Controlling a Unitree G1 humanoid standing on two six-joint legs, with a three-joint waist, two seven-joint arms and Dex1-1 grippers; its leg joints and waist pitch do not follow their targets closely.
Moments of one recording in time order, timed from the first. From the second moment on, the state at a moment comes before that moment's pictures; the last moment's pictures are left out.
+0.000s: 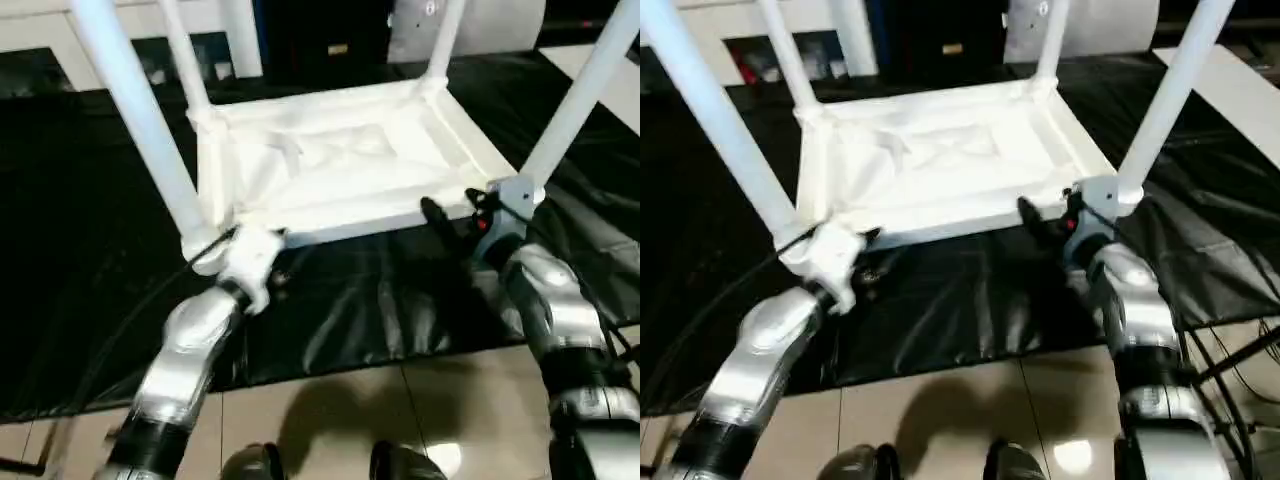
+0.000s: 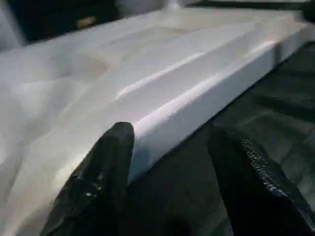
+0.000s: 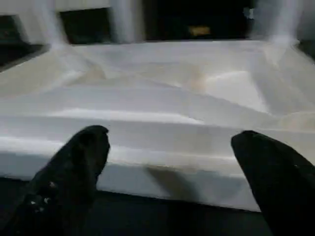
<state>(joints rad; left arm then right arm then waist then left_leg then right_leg) -0.14 0.17 -0.05 0.18 -0.05 -0.09 -0.41 -0.44 -0.31 -0.07 0.44 0.27 0.06 0.53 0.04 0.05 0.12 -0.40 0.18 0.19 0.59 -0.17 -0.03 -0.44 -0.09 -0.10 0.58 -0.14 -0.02</state>
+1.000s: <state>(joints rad) -0.04 0.05 0.16 0.21 -0.12 -0.36 -0.13 -0.27 -0.32 0.00 0.19 0.30 0.31 0.59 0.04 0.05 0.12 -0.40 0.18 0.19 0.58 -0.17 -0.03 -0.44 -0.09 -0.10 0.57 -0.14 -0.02</state>
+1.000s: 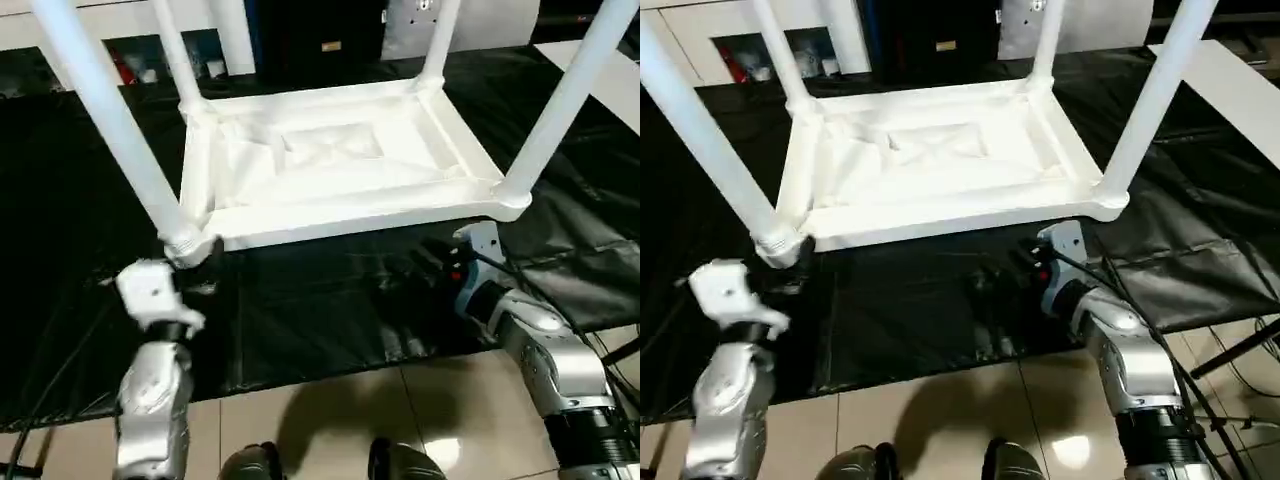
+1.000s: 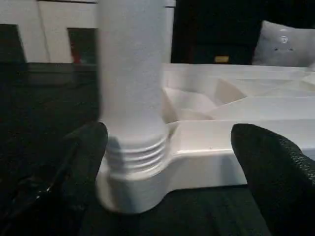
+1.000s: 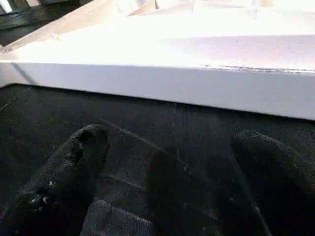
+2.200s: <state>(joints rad) -0.55 0.29 0.19 0.70 -0.42 -0.08 -0.86 -0.31 -0.39 0.08 0.21 0.27 0.25 0.81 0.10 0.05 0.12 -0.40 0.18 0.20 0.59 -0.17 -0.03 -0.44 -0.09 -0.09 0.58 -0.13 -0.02</state>
